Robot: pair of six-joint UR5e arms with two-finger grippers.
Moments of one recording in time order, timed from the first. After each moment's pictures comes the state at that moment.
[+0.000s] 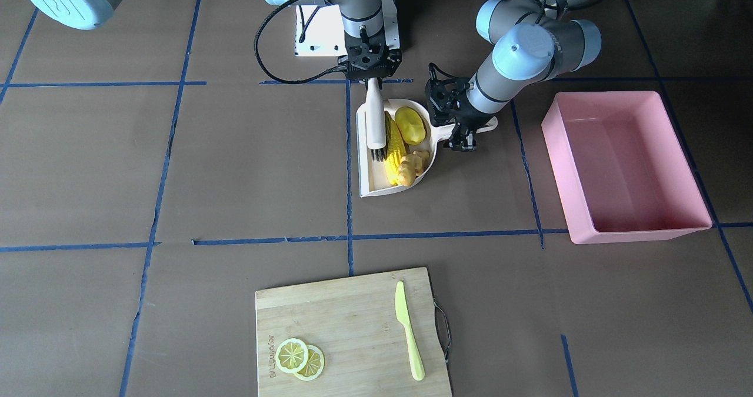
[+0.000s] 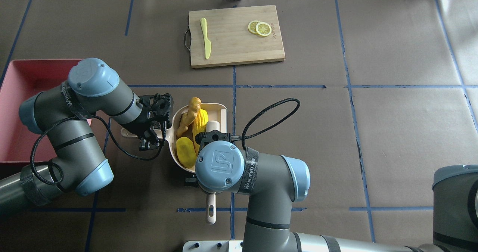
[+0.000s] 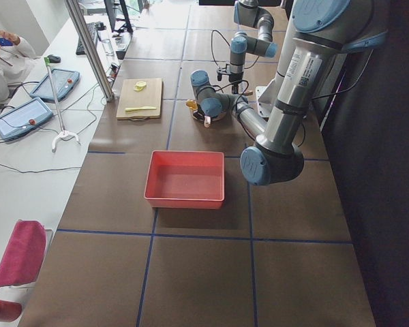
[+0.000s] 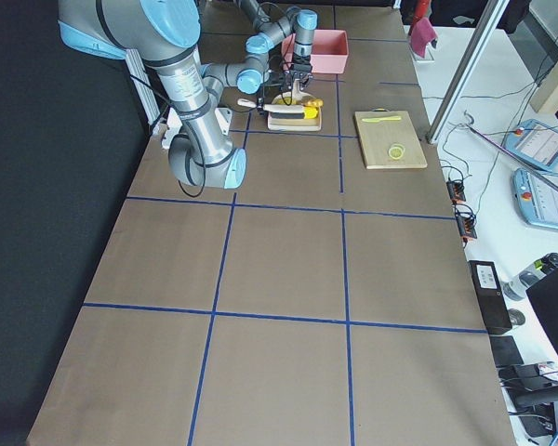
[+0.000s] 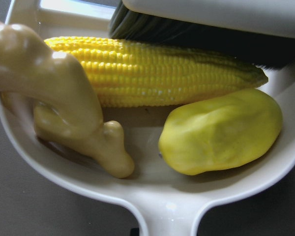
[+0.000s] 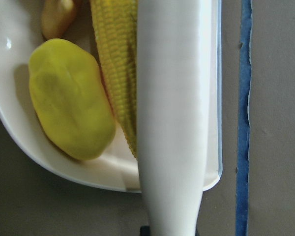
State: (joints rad) left arm -0.63 -1.98 -1.72 -1.84 -2.16 0.32; right arm 0.24 -0.79 1.68 -1.55 1.74 1.41
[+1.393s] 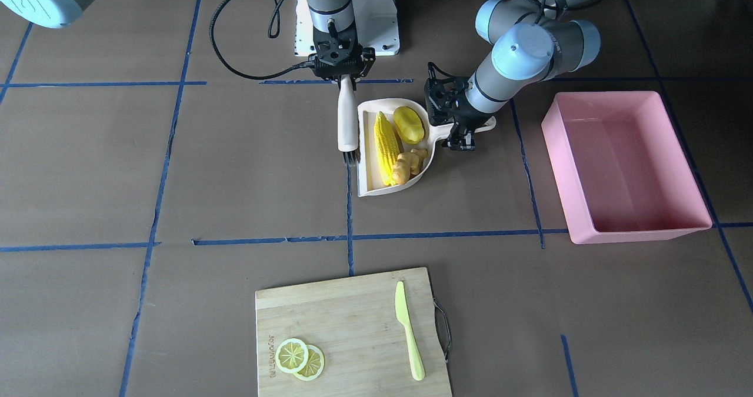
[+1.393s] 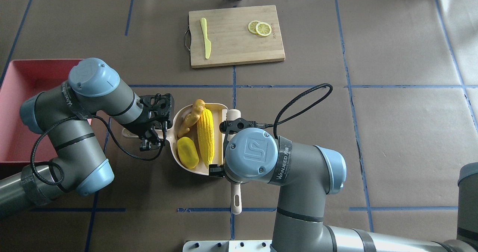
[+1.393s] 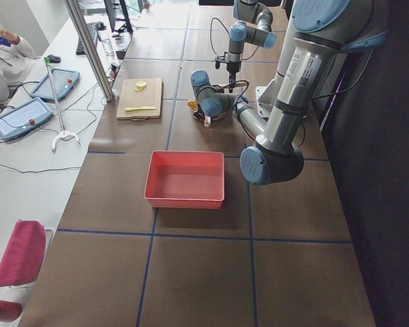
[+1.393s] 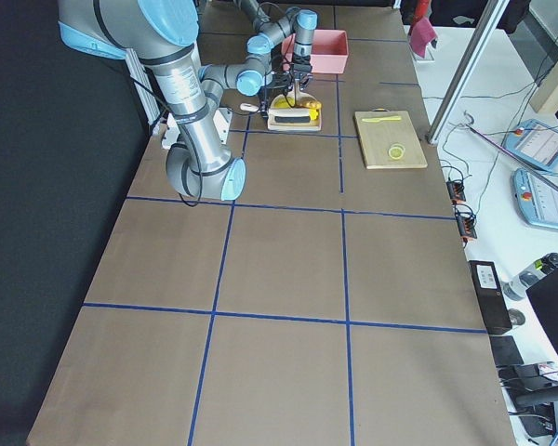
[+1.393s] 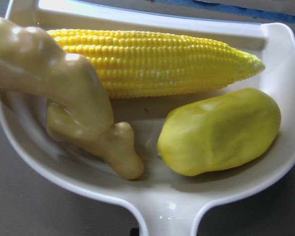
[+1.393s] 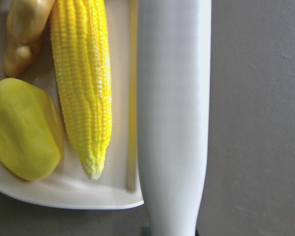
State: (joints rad) left arm -0.63 -1.98 -1.72 -1.85 -2.17 0.32; right arm 0.29 -0.89 1.82 -1.66 1.75 1.35
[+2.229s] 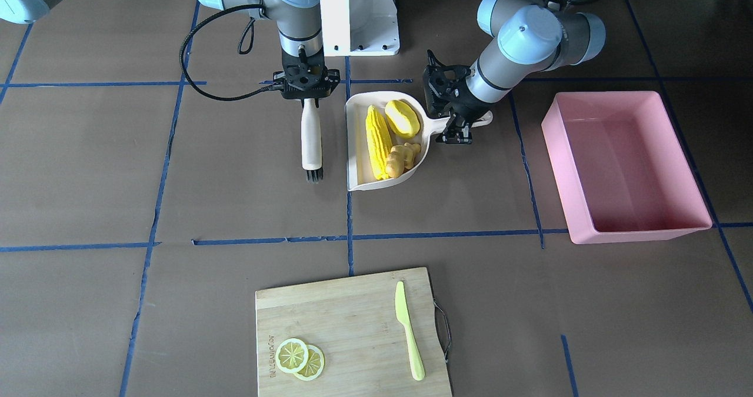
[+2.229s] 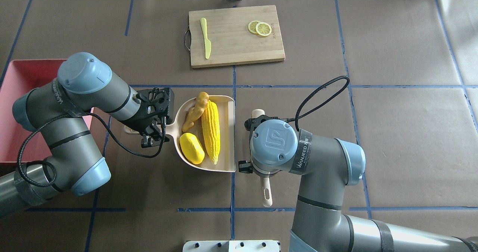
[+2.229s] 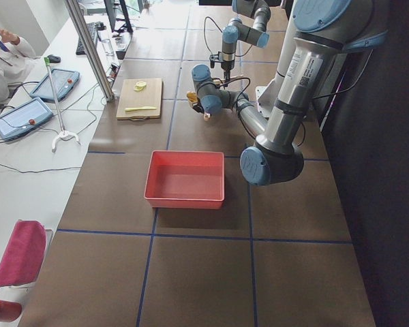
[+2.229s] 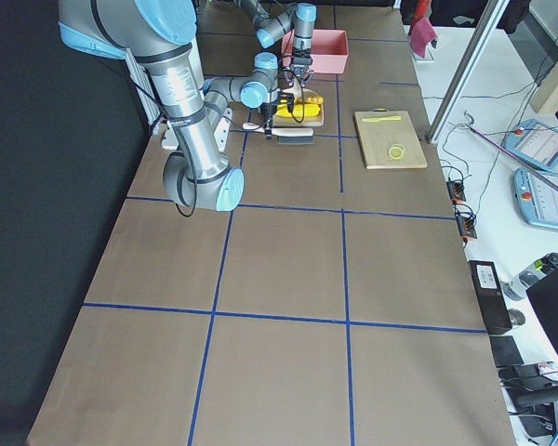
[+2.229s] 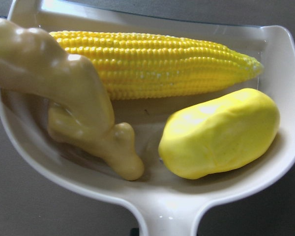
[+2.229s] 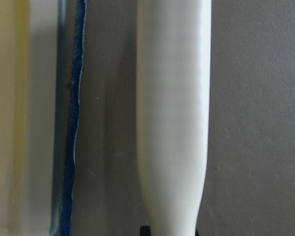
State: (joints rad) left arm -0.64 -1.98 -1.78 -1.90 -2.17 0.27; right arm 0.33 -0.98 1.83 -1.71 1.78 1.26
